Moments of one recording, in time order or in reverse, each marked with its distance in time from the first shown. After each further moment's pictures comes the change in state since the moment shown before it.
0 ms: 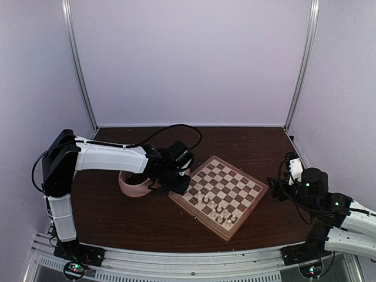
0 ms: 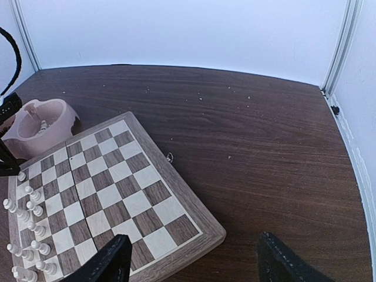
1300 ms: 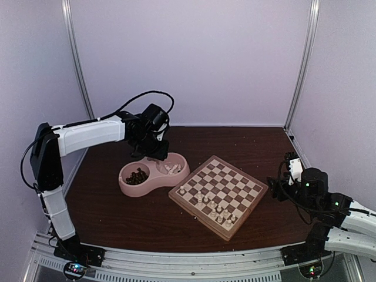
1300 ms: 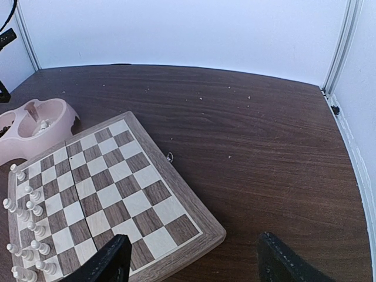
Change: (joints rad) left arm 0.236 -0.091 0.180 -0.204 -0.023 0.100; right arm 0.000 0.002 0.000 0.001 0.000 0.000
